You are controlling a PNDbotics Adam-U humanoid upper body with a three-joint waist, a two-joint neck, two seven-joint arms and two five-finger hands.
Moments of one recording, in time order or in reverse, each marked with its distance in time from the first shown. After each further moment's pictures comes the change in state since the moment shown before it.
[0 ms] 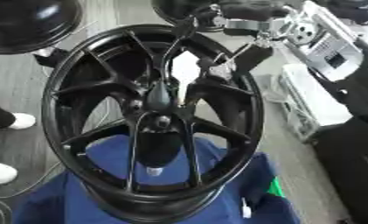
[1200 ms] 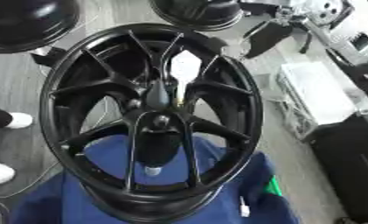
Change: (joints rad) left arm -0.006 0.000 0.000 -0.007 0.000 -0.003 0.003; right arm 0.000 -0.052 -0.054 -0.023 -0.119 0.050 -0.030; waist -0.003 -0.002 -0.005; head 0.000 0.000
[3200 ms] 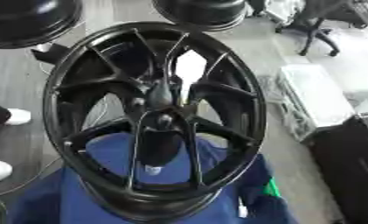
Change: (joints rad) left arm -0.041 0.026 0.024 0.011 0.018 -0.013 0.019; right arm 0.168 -0.204 -0.224 -0.136 -0.558 -0.073 -0.156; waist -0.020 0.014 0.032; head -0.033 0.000
